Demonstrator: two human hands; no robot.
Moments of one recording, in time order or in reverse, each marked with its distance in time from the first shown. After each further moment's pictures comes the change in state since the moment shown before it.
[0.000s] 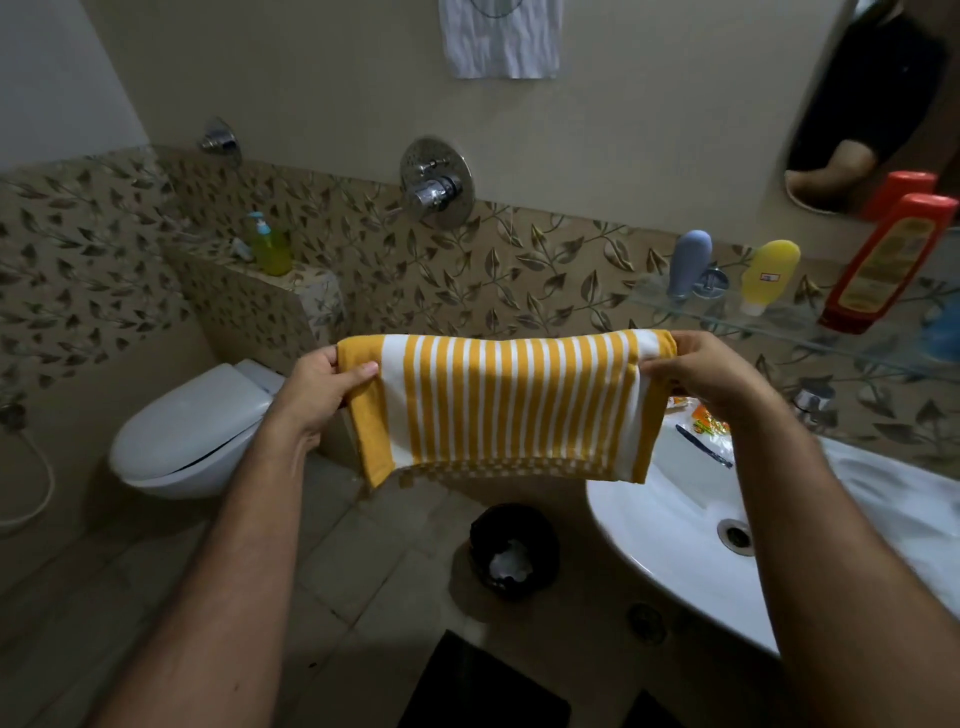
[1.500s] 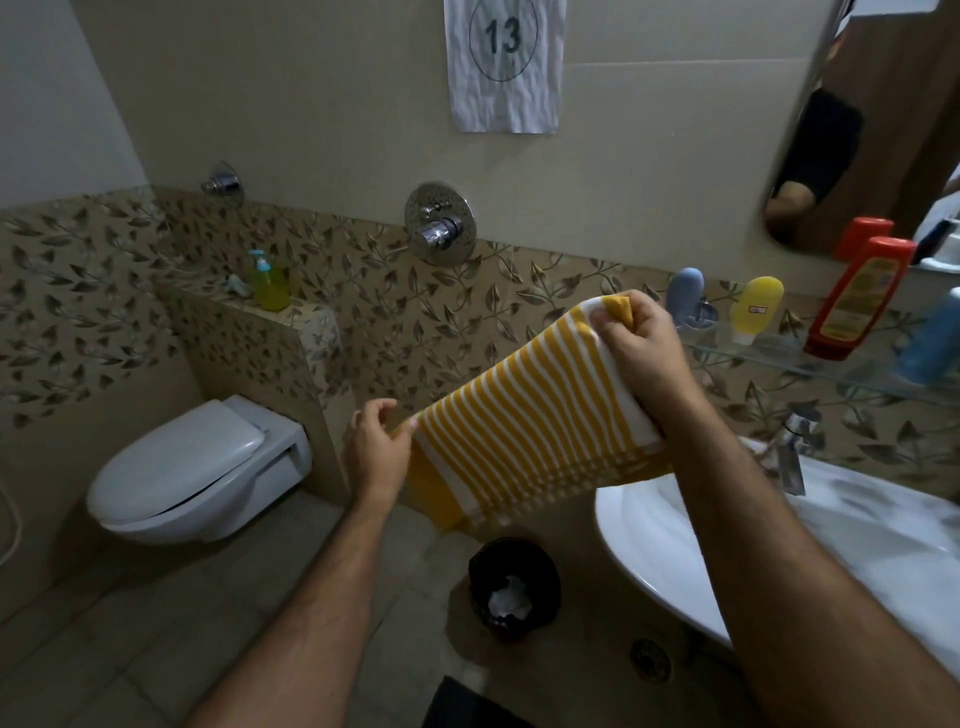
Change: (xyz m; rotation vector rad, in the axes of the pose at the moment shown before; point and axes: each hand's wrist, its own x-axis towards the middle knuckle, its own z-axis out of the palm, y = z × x) left_hand 0.020 -0.068 0.036 0.381 0.325 0.235; right_hand -0.027 -0.078 0.078 0.078 0.357 -0.498
